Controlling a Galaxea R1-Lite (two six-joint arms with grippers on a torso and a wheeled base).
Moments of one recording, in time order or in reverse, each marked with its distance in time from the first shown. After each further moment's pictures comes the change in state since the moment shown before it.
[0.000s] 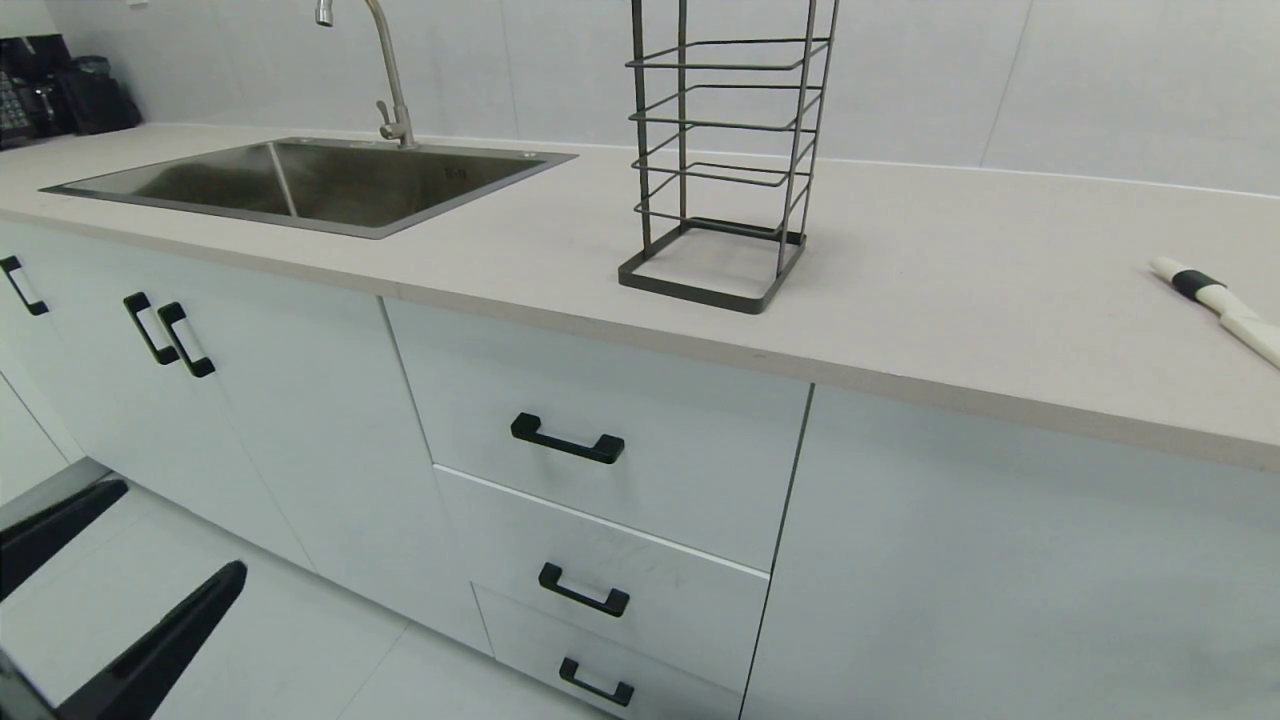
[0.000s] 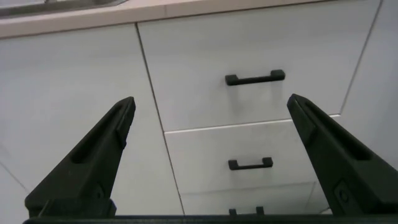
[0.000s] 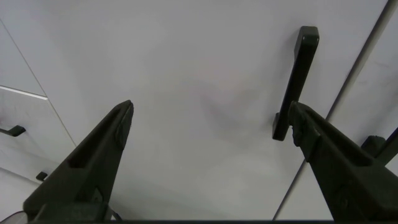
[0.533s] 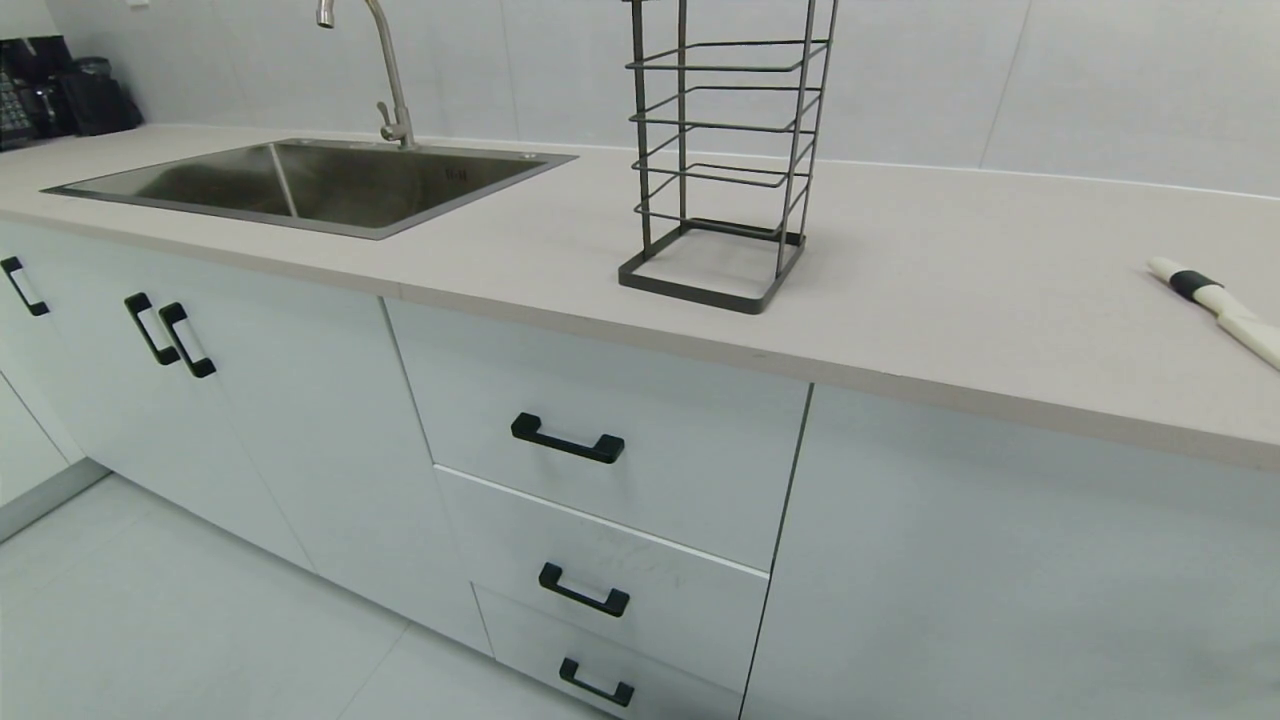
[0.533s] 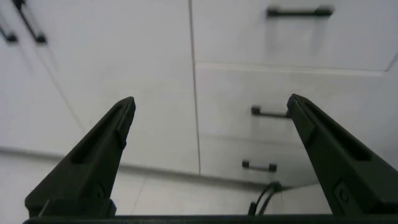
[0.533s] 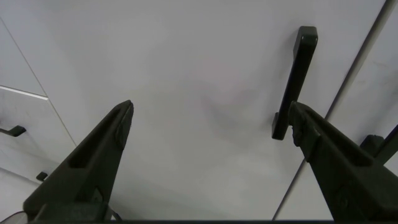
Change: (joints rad) left arm 0.067 -0.607 -0.018 0.704 0.140 -0.031; right arm 0.000 0.000 0.000 0.000 0.000 0.000
